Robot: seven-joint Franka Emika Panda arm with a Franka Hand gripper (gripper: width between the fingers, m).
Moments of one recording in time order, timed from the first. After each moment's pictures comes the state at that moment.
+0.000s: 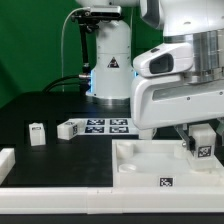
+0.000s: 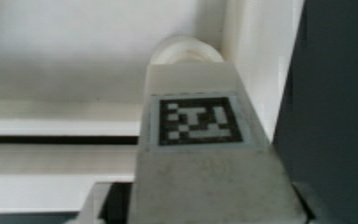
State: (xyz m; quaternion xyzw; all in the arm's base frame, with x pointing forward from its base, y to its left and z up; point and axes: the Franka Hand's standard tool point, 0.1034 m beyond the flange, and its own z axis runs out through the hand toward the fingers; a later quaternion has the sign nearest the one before) arm 0.627 0.115 0.079 -1.00 0.02 -0.03 0.06
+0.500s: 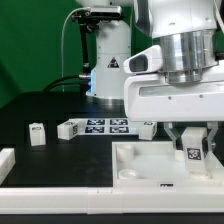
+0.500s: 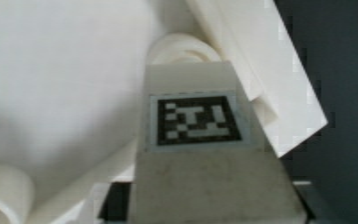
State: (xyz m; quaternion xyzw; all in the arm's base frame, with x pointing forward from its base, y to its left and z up) arm 0.626 0.102 0.076 -0.95 0.30 -0.06 0.08
